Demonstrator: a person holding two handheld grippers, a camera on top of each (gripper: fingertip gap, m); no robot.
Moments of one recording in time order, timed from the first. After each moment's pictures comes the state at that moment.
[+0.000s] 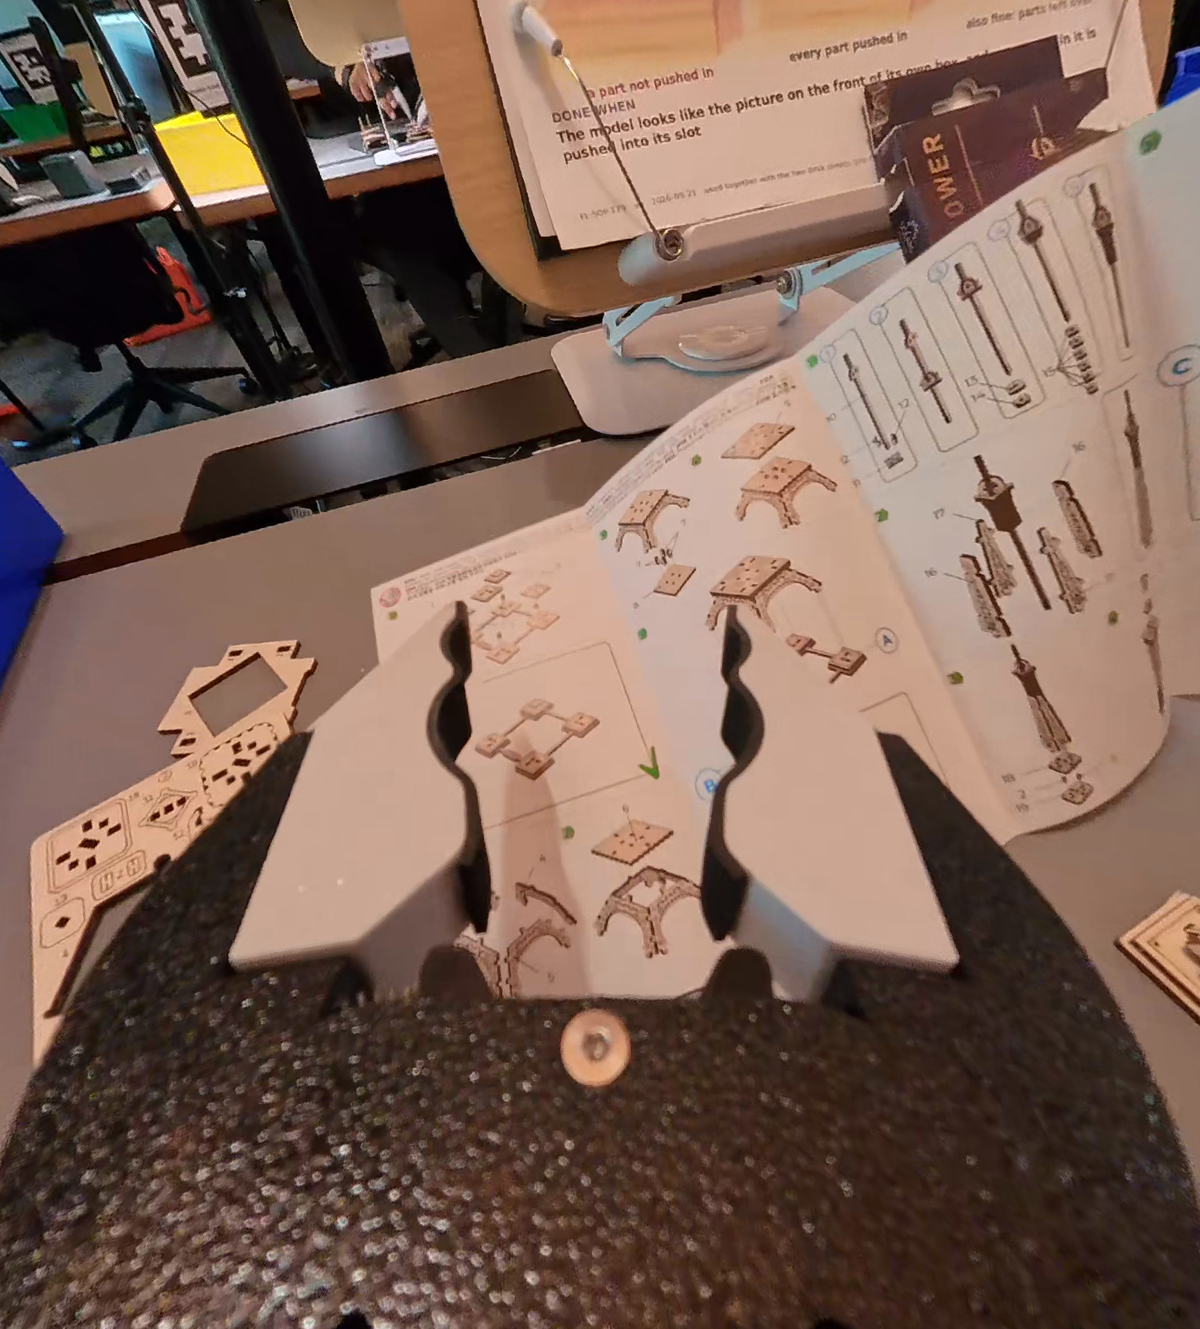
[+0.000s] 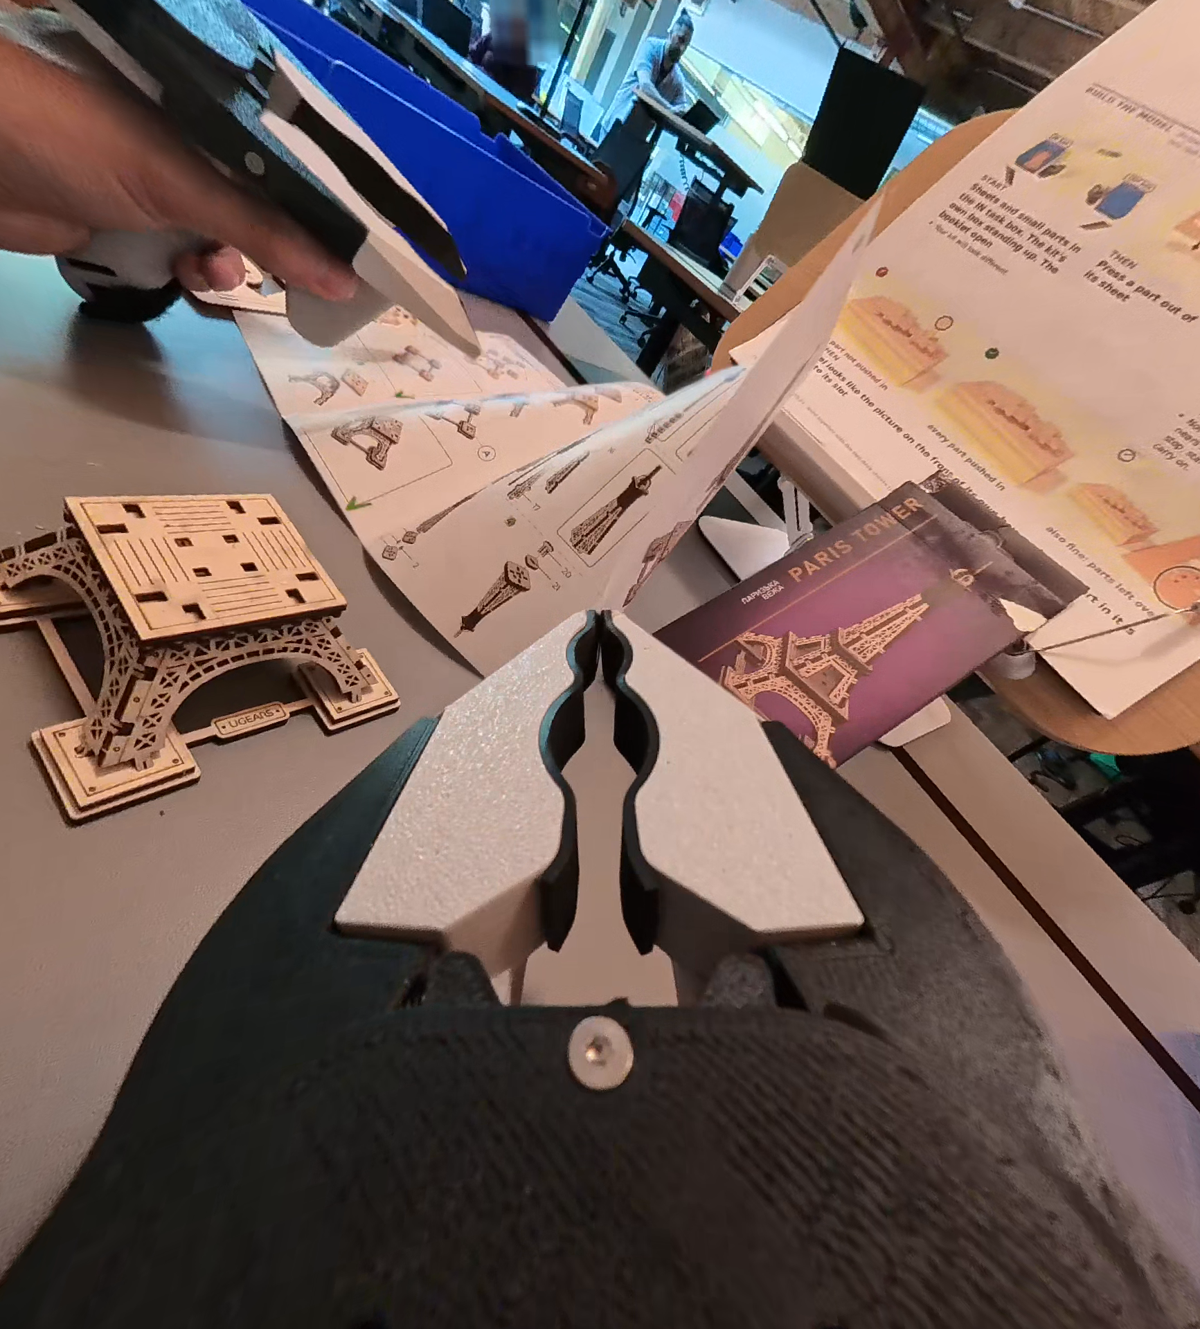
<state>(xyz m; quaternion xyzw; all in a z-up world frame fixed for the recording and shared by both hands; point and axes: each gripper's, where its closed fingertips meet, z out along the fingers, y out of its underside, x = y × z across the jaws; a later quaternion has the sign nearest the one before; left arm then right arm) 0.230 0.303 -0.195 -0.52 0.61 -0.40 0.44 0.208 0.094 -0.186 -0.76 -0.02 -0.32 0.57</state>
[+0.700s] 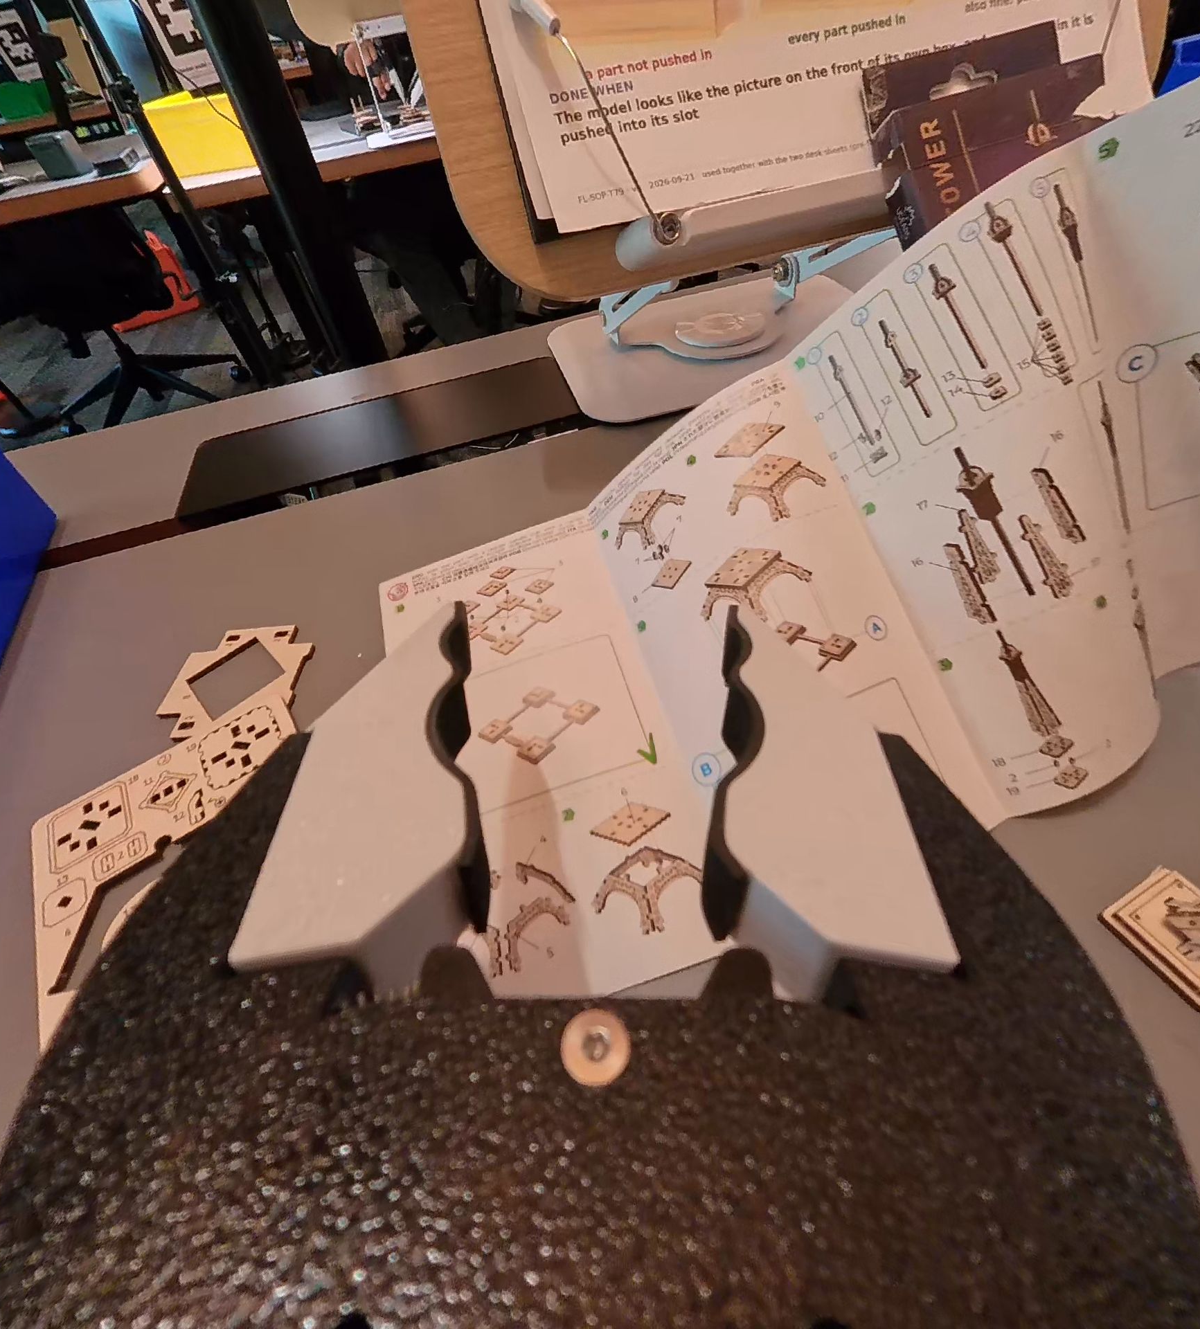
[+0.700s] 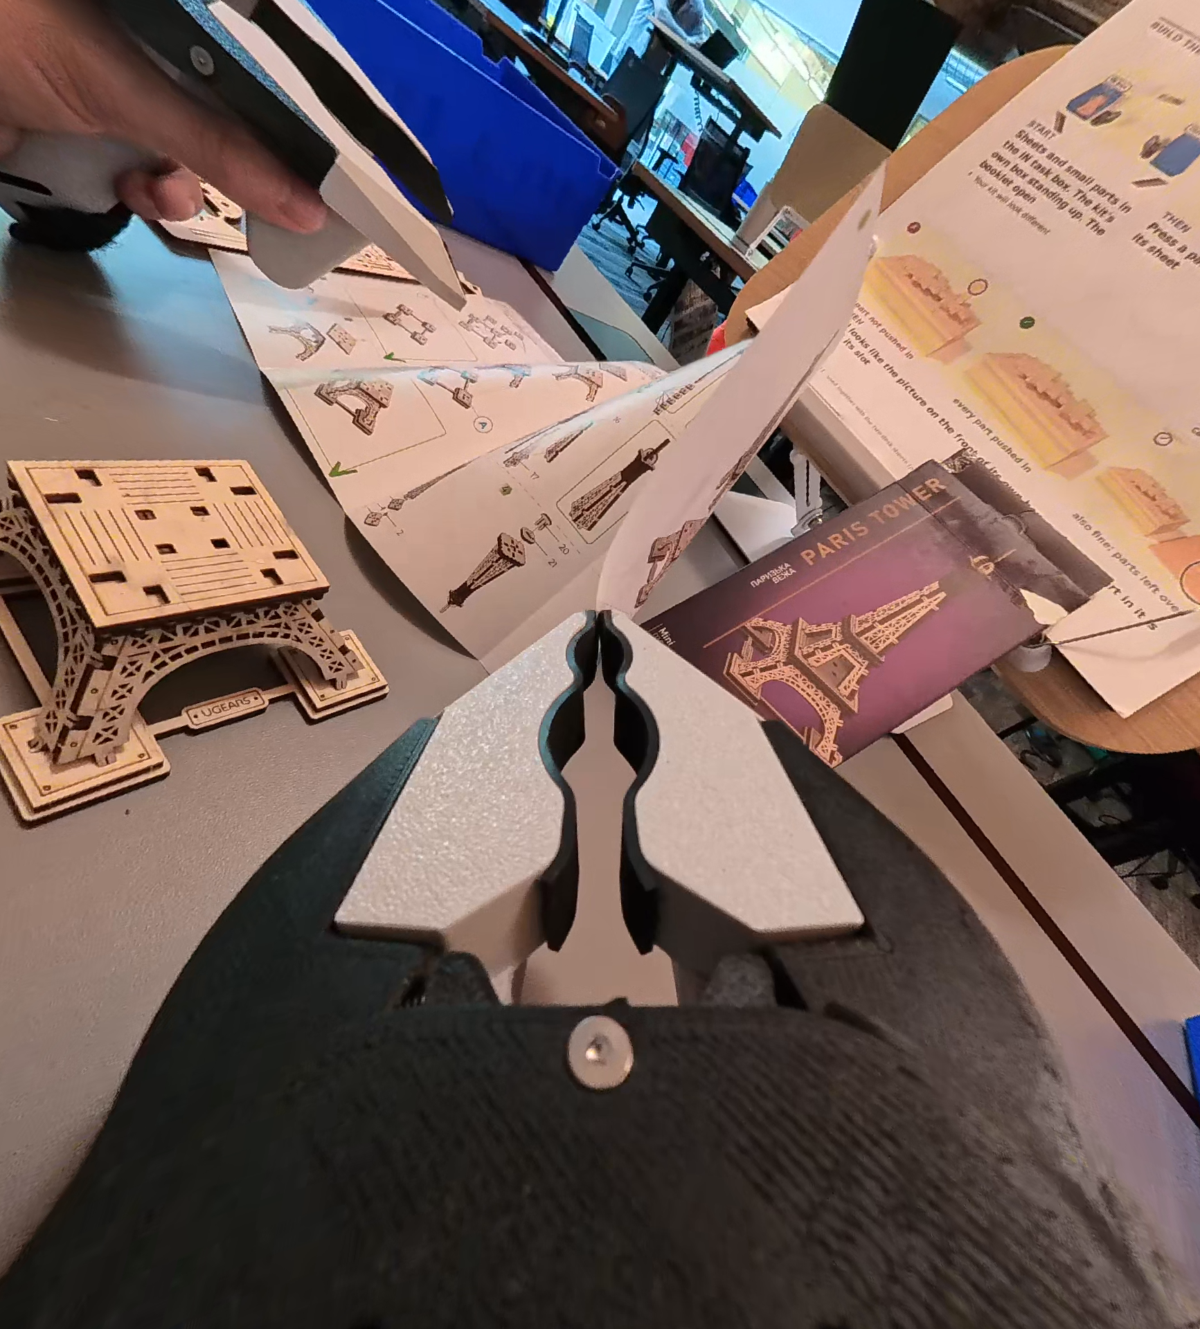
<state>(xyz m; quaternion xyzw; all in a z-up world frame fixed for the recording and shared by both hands) 0.223 0.304 -0.197 -0.53 0.61 -0.40 0.43 0.214 0.100 -0.195 -0.78 -0.02 -0.32 0.54</state>
